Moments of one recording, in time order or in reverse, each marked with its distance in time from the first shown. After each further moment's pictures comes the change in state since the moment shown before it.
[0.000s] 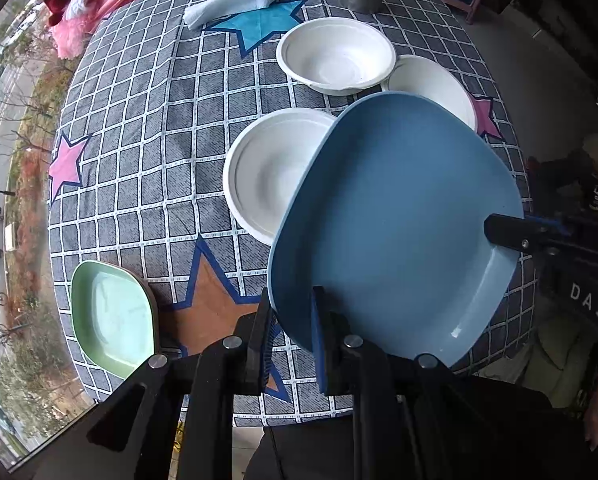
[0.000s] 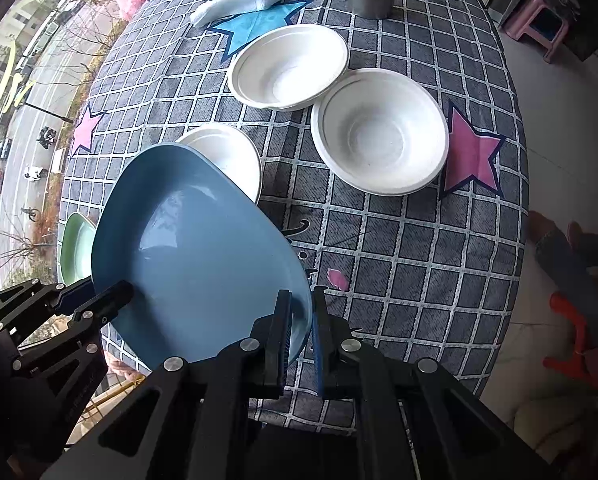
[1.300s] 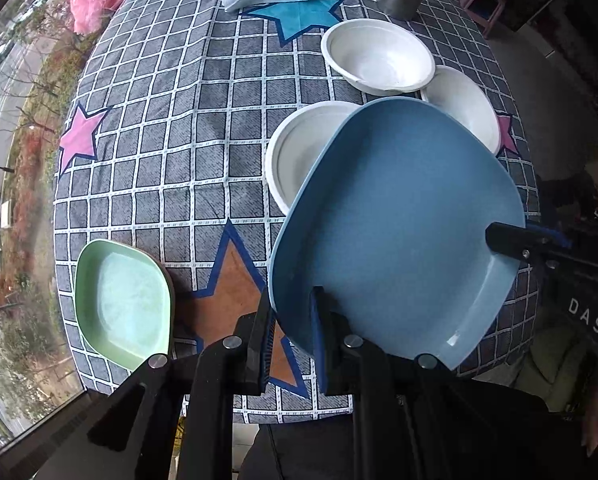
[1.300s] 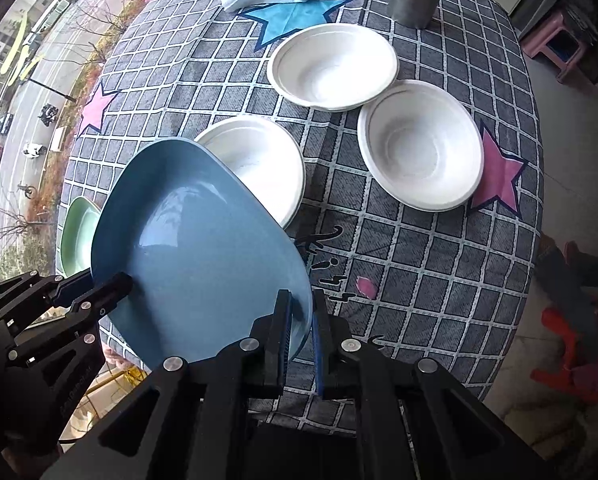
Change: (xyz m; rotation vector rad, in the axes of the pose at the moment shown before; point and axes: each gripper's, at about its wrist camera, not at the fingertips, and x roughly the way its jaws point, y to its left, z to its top) left arm 0.004 0.039 -0.008 -0.079 0.010 -0.019; right arm 0.010 0.038 0.007 -0.078 0.026 -0.026
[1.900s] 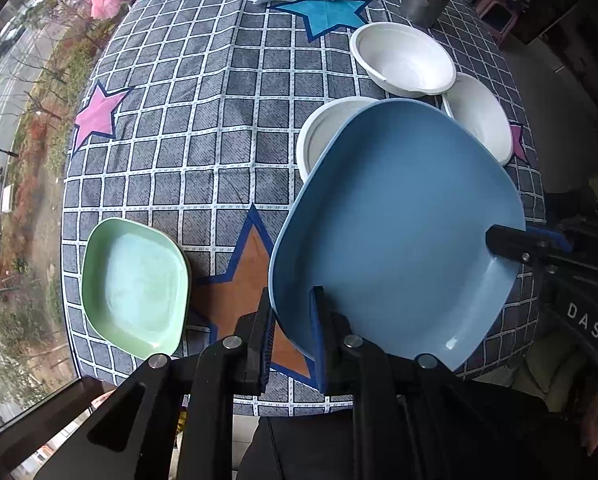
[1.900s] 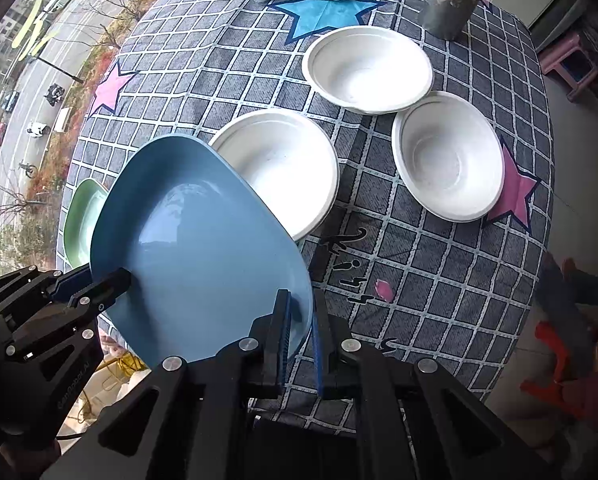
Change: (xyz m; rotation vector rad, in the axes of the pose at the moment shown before) left arm -0.003 0.022 -0.012 -0.056 -0.004 0.001; right arm 0.003 0.030 0.002 -0.073 0.017 -0.018
